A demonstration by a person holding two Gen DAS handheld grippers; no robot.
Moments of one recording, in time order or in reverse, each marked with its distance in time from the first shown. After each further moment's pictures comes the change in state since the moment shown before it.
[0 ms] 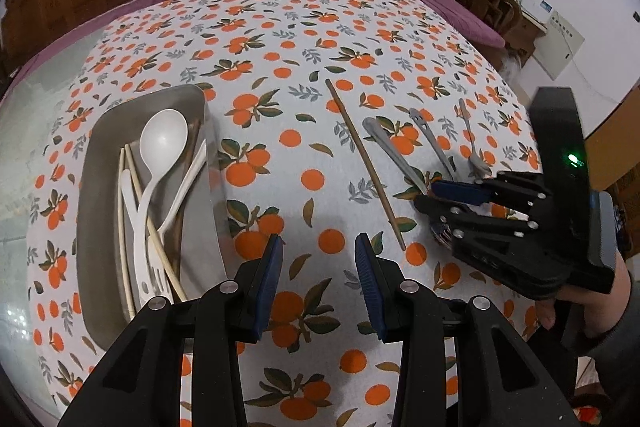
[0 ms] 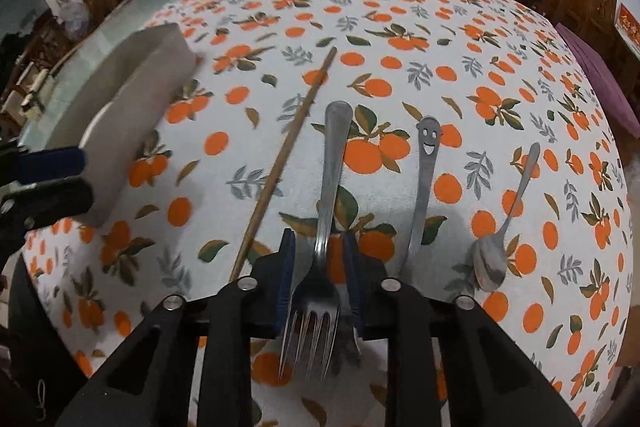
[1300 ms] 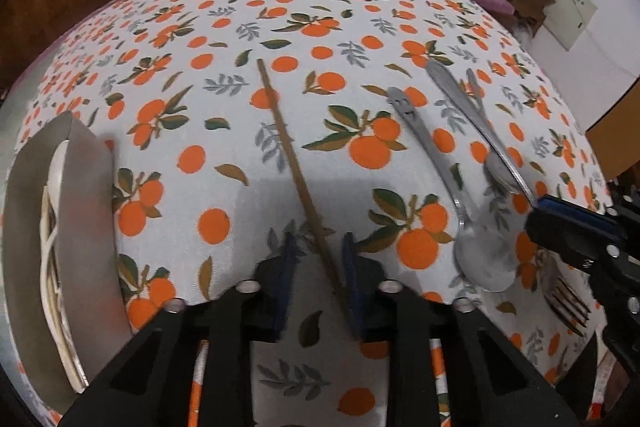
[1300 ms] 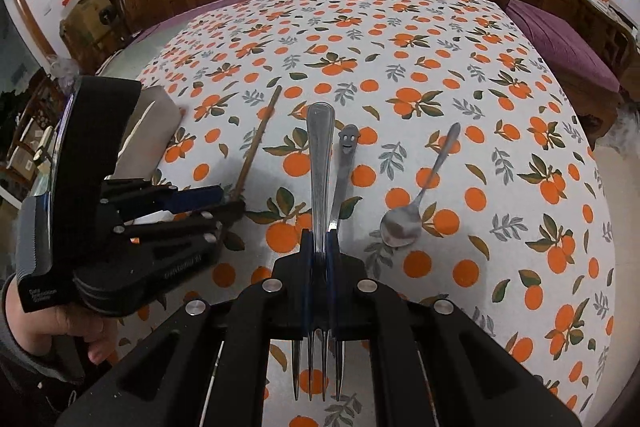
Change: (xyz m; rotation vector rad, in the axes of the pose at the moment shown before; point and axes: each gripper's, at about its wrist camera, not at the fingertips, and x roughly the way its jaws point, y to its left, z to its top) left arm 0.093 -0.062 0.030 0.063 0.071 0.075; right arm -0.064 -0.054 -0.027 0.154 -0.108 0.061
